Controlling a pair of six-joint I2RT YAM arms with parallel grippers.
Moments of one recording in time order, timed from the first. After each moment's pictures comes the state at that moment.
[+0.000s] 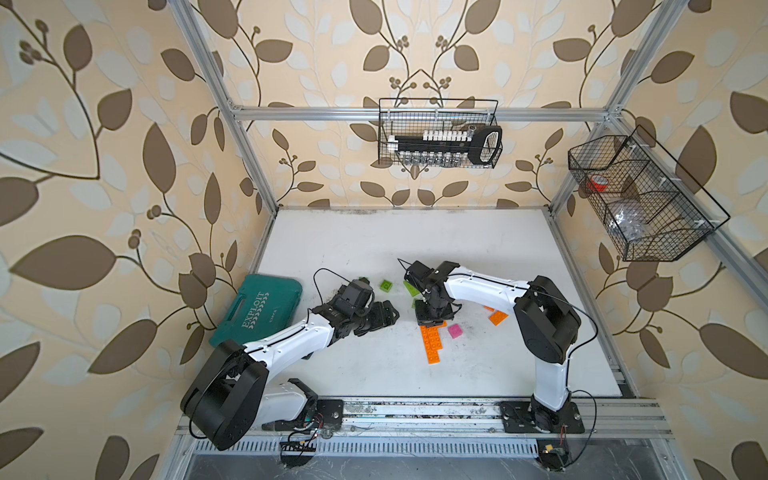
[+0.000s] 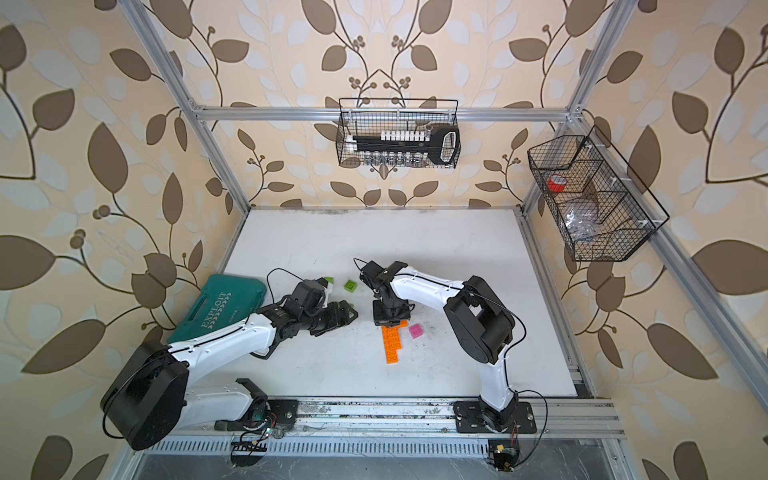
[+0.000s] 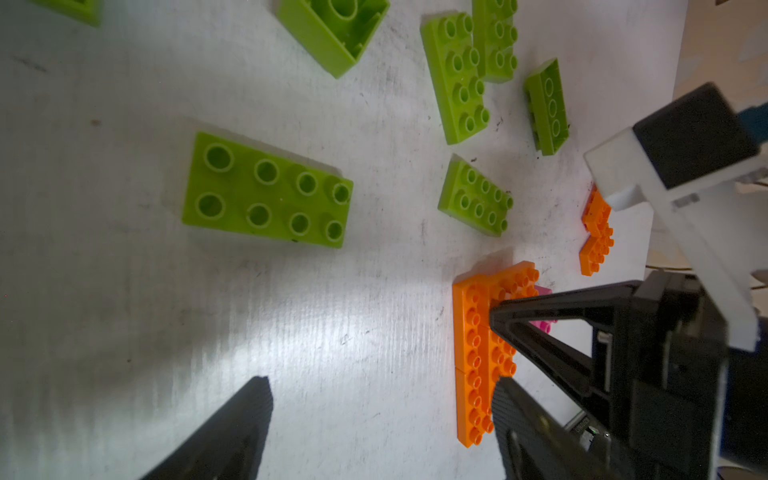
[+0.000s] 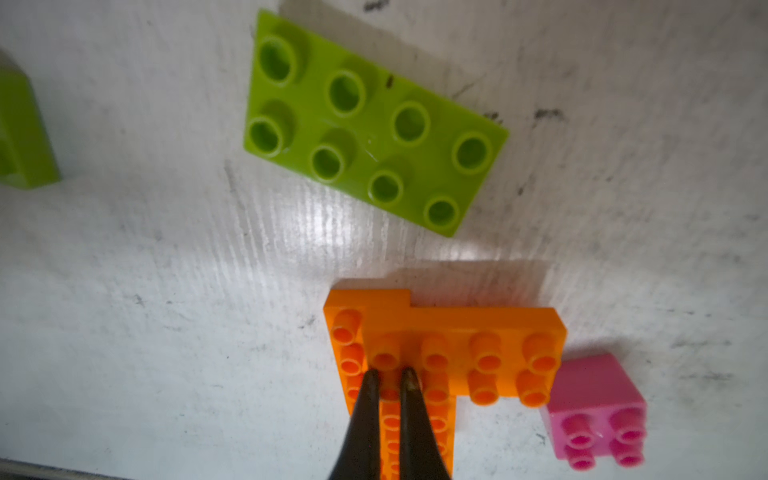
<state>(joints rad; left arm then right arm) -0.55 1.27 0.59 -0.22 0.26 -0.84 0.77 1.95 1.39 -0.99 -0.04 0.72</state>
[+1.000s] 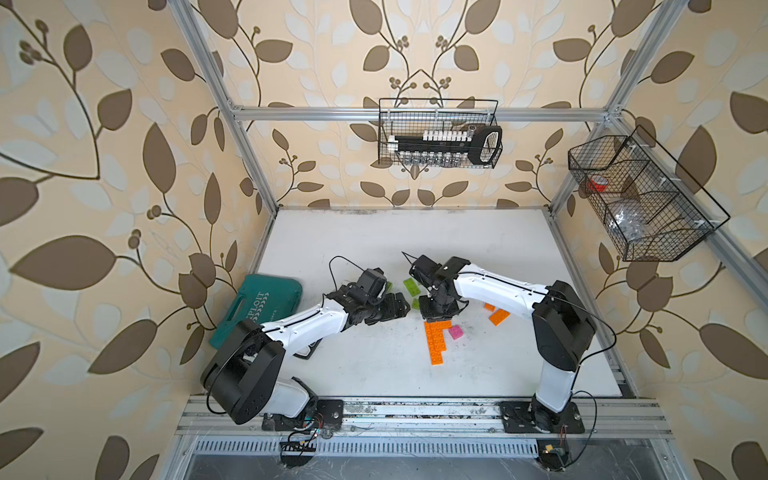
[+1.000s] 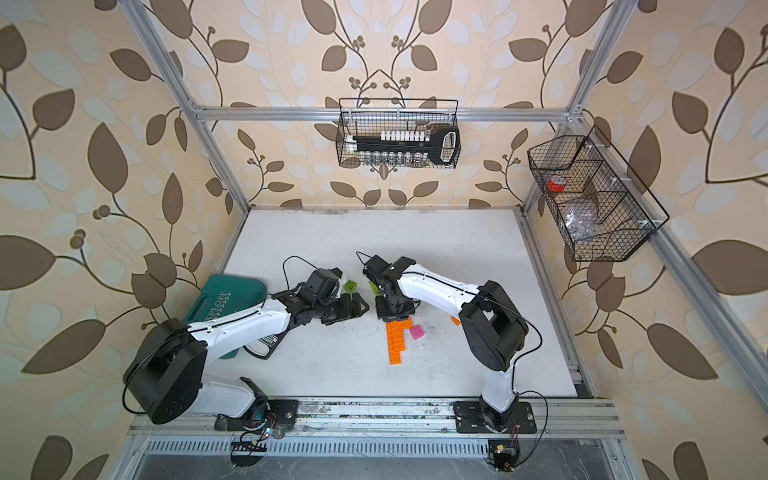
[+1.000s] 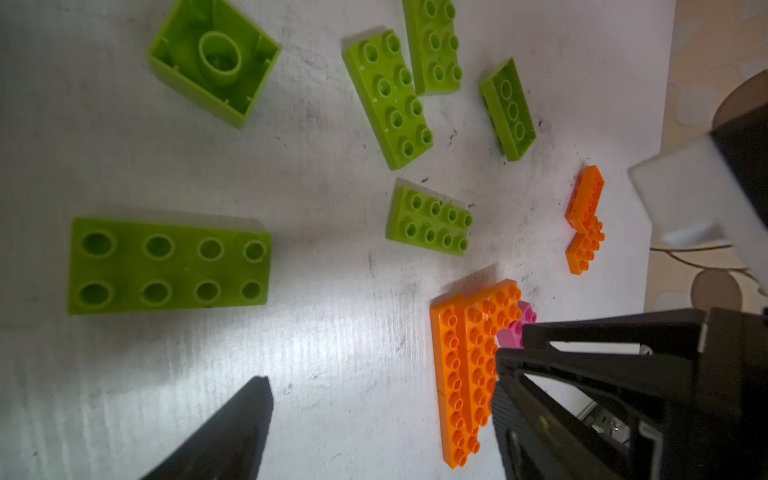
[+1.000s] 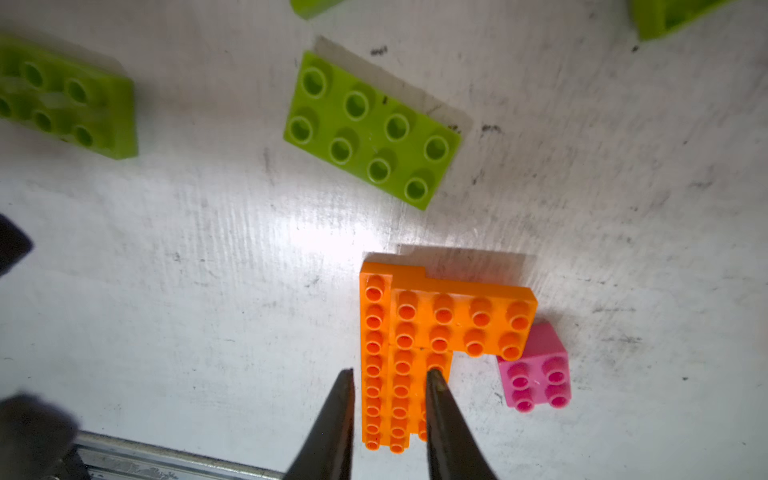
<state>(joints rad) -0.59 1.40 0.75 -0.25 0.25 -0.79 0.76 1.86 1.40 -1.01 -0.02 0.64</state>
